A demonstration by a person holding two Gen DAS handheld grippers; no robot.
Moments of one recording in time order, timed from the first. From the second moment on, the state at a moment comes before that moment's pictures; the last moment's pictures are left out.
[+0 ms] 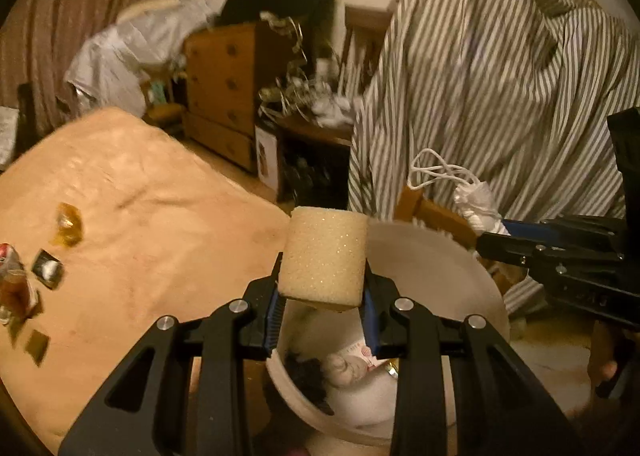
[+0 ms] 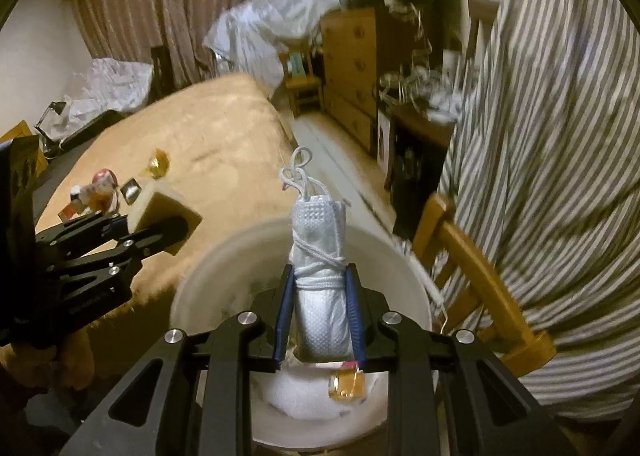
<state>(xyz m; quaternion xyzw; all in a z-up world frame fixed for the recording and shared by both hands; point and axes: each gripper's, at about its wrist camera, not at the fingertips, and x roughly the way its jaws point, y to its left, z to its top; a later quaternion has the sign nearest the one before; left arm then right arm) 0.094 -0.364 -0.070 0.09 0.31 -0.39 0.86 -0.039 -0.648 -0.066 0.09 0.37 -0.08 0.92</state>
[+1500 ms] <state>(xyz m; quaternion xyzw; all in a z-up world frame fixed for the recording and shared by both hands) 0.105 -0.406 -0.102 0.12 0.36 -0.39 0.84 -0.020 -0.640 -0.106 0.13 0.41 -0.09 0.90</state>
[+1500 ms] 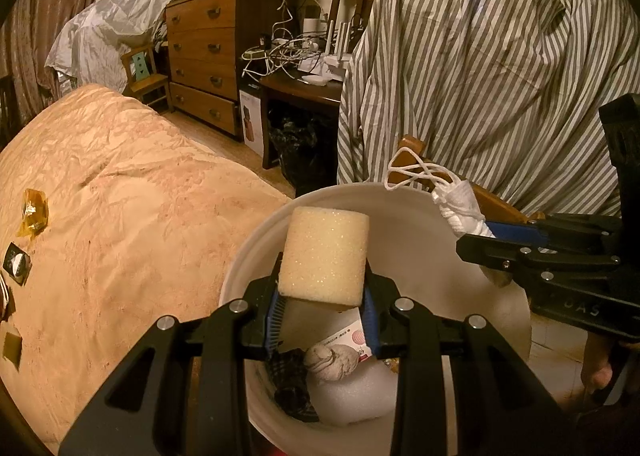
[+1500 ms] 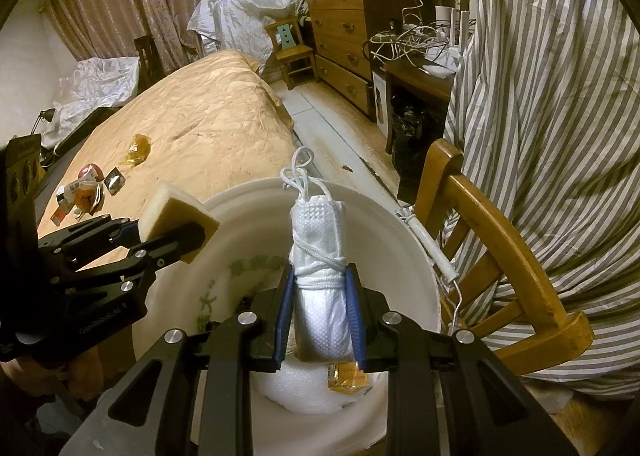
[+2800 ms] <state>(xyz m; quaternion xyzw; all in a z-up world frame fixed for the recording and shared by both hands) 0.132 -0.255 -0.105 0.11 0.35 -0.32 0.88 -0.014 -0.552 -0.069 0.12 0.33 0.00 0.94</state>
